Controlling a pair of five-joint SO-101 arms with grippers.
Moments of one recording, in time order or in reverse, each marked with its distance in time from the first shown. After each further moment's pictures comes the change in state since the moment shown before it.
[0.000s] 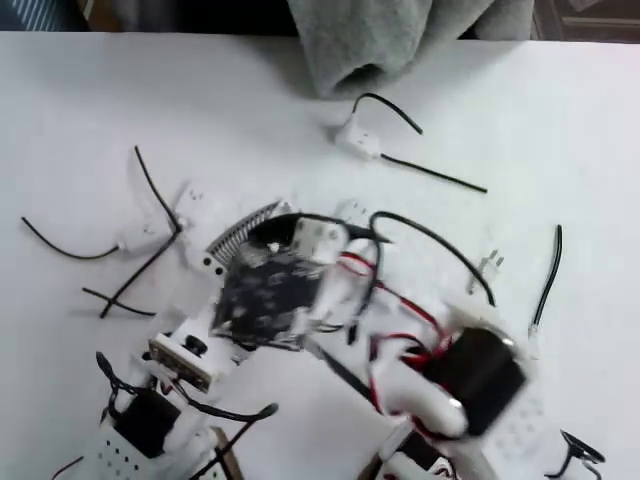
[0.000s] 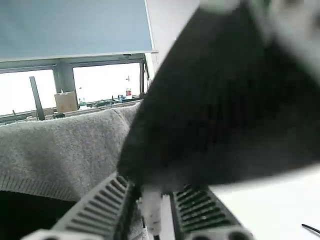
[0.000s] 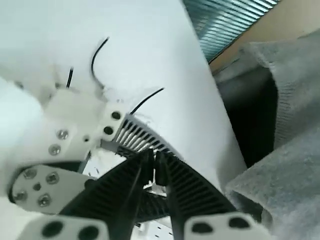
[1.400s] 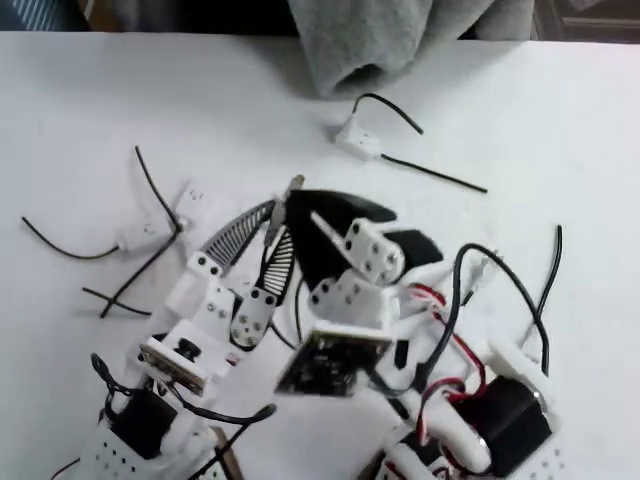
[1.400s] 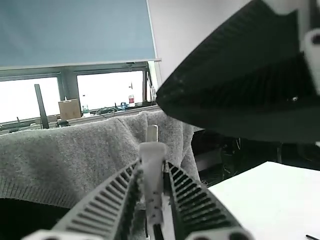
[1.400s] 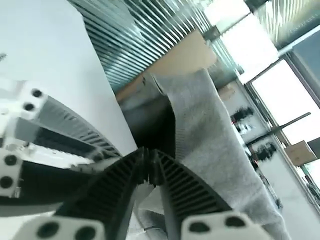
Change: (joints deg) left arm -0.2 0.0 -1.3 0.0 0.1; right arm 9.8 -20.6 22.5 -24.4 9.2
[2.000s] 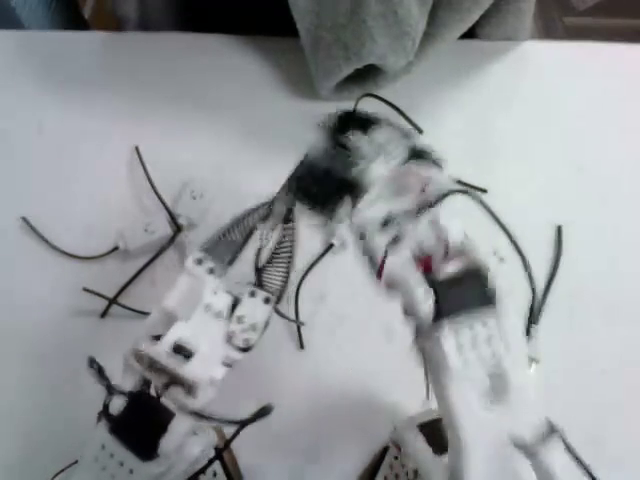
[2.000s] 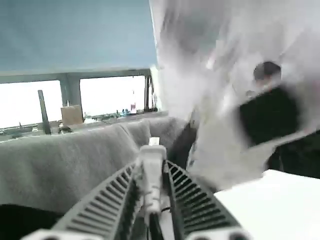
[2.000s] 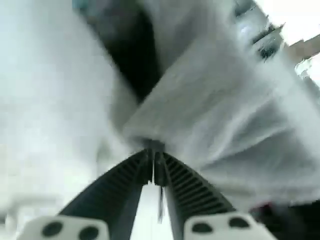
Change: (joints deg) left arm 0.0 -0.7 0.1 -0.1 0.0; right arm 20.0 27.9 2.2 -18.2 -0.2
